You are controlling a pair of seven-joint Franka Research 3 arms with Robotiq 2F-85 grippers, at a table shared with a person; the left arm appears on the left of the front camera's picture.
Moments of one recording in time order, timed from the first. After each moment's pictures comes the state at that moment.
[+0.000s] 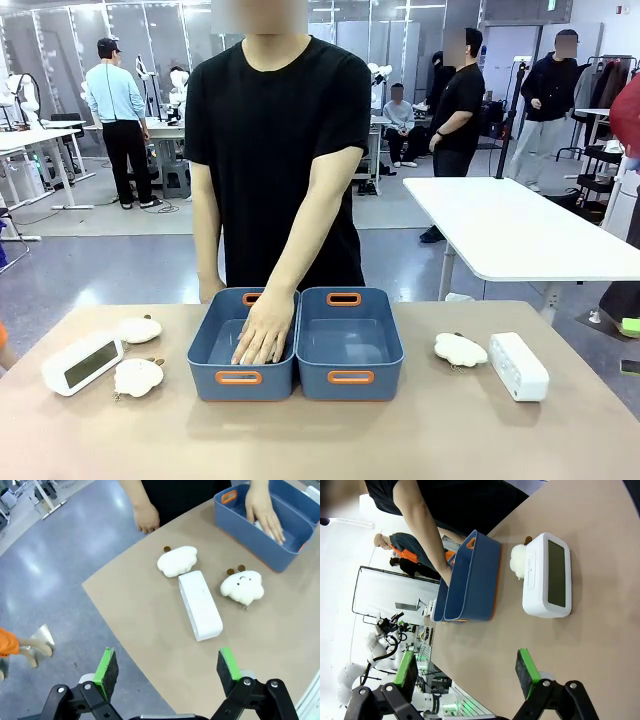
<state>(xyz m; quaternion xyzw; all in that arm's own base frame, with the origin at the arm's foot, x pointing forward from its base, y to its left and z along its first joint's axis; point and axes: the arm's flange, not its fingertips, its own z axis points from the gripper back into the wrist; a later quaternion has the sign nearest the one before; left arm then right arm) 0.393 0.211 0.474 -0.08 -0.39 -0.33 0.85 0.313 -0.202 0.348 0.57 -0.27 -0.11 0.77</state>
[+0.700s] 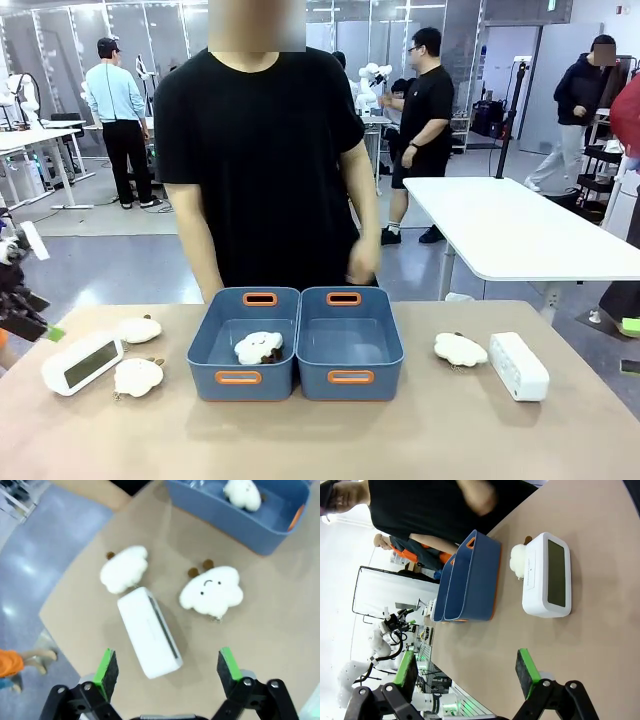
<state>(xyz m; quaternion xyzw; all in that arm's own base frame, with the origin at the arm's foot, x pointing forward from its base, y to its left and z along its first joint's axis) 0.427 0.062 0.433 -0.03 -0.30 -0.43 0.85 0.313 -0.202 0.347 0.57 -0.27 -0.11 0.77</state>
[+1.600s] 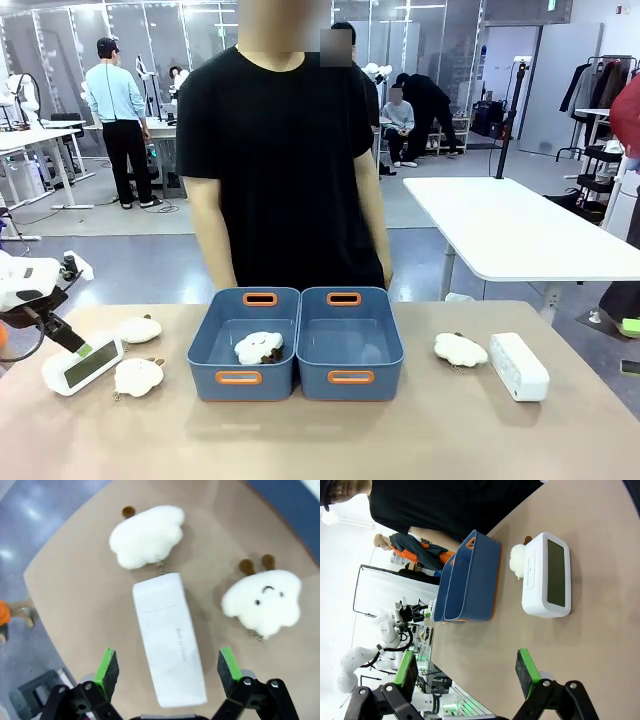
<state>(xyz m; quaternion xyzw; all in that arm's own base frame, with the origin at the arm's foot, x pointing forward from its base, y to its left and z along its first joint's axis) 0.490 0.054 0.365 0.01 -0.24 -0.33 0.91 0.313 -0.203 0.347 0.57 -0.27 -0.11 0.77</state>
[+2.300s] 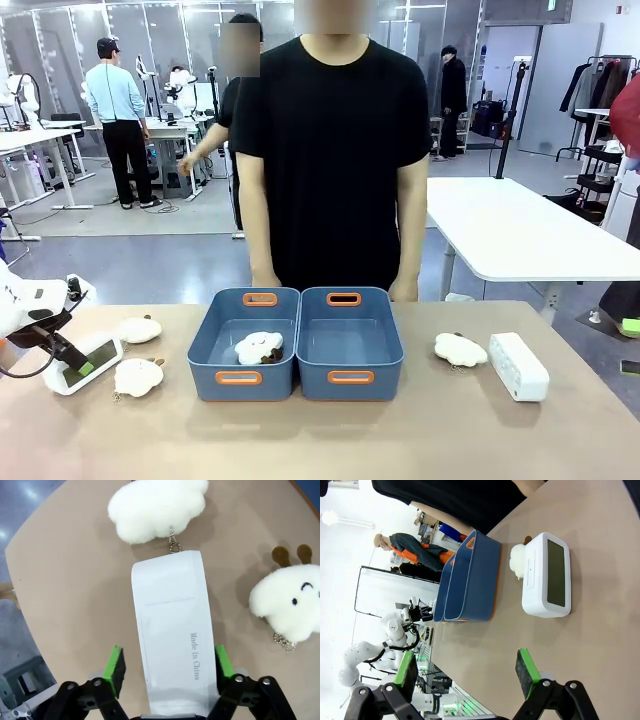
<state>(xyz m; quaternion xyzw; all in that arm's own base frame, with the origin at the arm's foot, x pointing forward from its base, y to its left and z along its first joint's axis) 0.501 0.064 0.320 0.00 -0.21 -0.30 0.93 0.313 -0.203 0.347 0.57 -0.27 -0.11 0.77</state>
